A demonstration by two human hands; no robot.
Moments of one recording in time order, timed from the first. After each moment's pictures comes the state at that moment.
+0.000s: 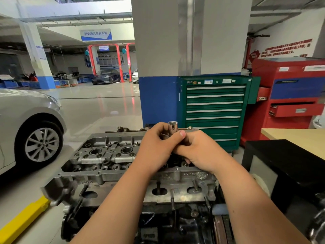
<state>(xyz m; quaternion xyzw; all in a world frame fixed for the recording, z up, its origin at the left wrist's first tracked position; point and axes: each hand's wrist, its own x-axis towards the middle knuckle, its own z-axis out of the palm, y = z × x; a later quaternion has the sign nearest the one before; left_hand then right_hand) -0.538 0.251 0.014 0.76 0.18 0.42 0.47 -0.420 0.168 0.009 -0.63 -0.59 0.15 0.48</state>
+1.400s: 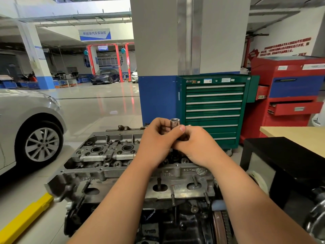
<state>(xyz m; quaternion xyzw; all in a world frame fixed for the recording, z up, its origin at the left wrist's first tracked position) -0.532 0.255 0.011 0.72 0.15 0.45 0.51 -0.428 0.171 0.010 -0.67 -0.54 0.09 0.49</state>
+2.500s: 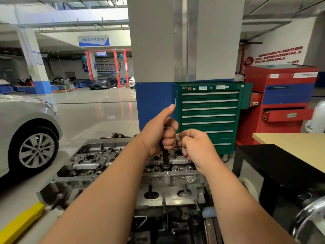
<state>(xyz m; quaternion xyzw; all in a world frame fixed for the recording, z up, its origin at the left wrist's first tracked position) -0.505 0.256 0.062 0.65 0.15 0.23 0.71 -0.412 0.174 0.010 -0.65 -0.35 0.14 0.66</state>
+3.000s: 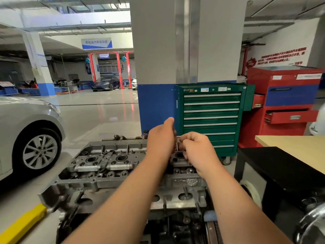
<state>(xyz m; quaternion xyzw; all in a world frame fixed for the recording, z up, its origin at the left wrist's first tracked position) -0.496 0.236 0.042 0.65 0.27 0.39 0.59 -0.410 0.177 0.008 -0.66 -0.34 0.13 0.65</state>
